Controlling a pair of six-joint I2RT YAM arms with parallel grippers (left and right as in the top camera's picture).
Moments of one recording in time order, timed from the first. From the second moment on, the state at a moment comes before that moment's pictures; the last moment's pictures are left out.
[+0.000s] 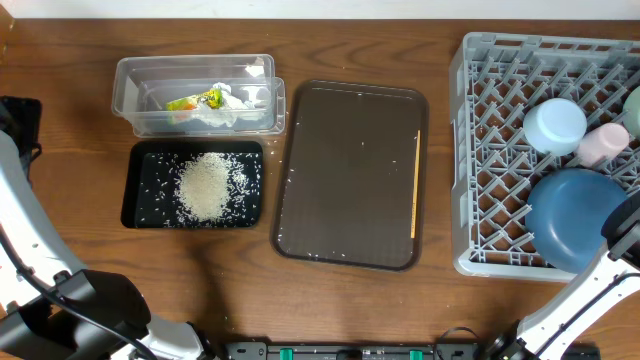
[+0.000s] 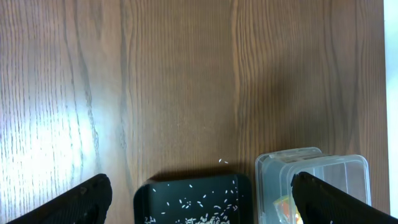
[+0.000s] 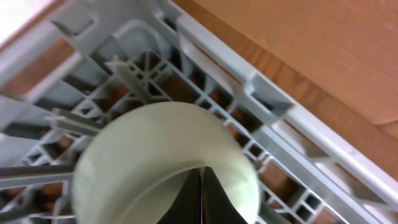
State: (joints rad) left arm 0.60 1.71 1.85 -1.26 -0.21 -0.93; right arm -0.64 2.33 2.08 -0.59 0.11 0.22
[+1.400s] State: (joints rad) left arm 0.60 1.71 1.85 -1.26 -0.21 -0.93; right arm -0.61 2.27 2.08 -0.63 0.13 0.23
